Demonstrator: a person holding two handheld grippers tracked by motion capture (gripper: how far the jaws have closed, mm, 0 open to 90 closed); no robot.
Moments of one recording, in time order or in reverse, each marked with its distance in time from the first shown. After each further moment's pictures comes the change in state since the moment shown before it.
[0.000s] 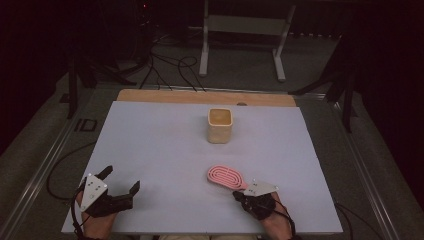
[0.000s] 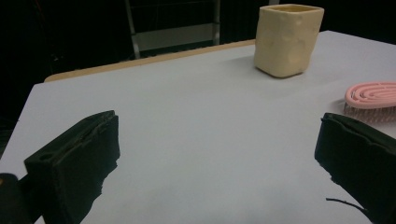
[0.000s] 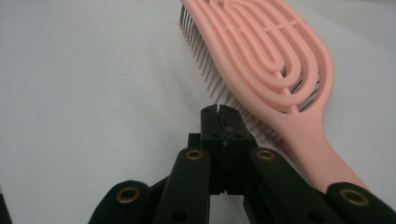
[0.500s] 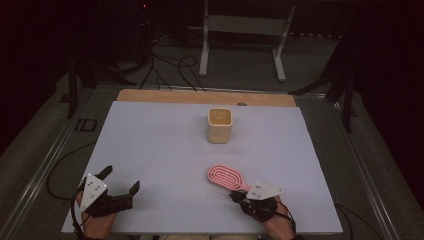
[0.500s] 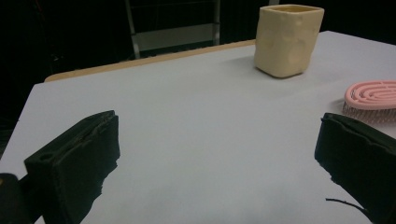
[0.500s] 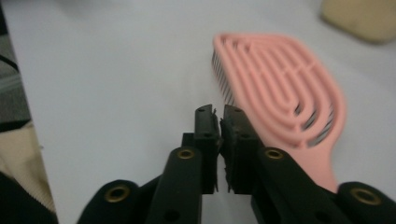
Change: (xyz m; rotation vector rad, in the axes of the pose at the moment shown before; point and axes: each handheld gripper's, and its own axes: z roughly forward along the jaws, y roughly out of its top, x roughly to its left) left arm 0.000 0.000 0.000 -0.001 0.000 -0.002; right arm 0.003 0.006 -0.016 -0.138 0.073 -0.061
